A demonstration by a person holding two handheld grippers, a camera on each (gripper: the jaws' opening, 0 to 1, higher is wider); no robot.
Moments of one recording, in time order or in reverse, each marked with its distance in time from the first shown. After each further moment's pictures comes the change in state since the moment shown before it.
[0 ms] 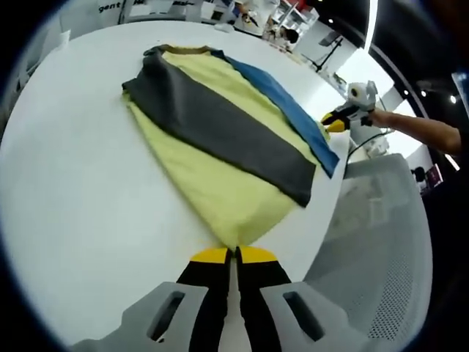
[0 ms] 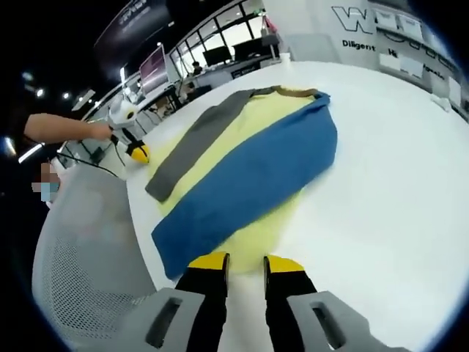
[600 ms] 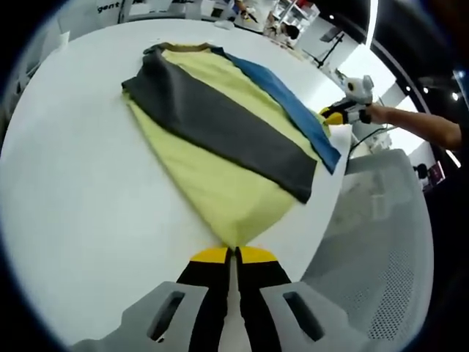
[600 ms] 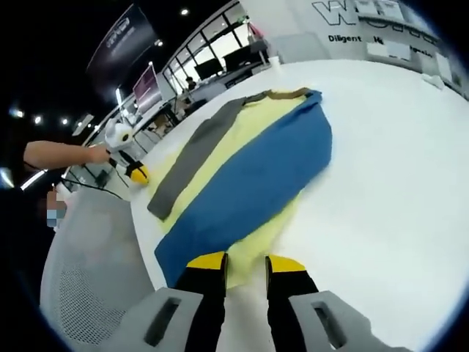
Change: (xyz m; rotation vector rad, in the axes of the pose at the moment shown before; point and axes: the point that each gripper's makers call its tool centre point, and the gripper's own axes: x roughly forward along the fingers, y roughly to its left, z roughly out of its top) left arm -0.006 0.000 -0.004 0.006 0.021 0.019; right arm 0.004 -0.006 0.008 0.103 -0.064 0.051
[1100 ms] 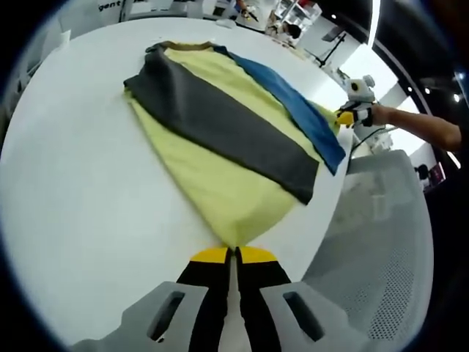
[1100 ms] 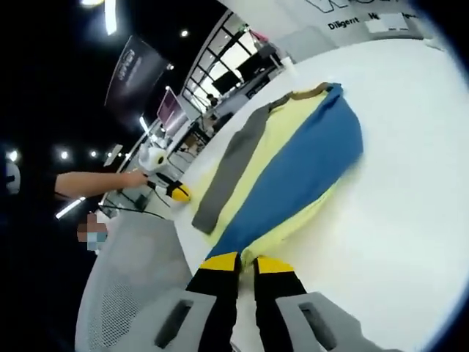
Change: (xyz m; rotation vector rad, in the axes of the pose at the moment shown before) left arm 0.000 0.001 -0.002 -0.008 0.007 0.005; right arm -0.010 0.041 0.018 0.150 -0.088 0.251
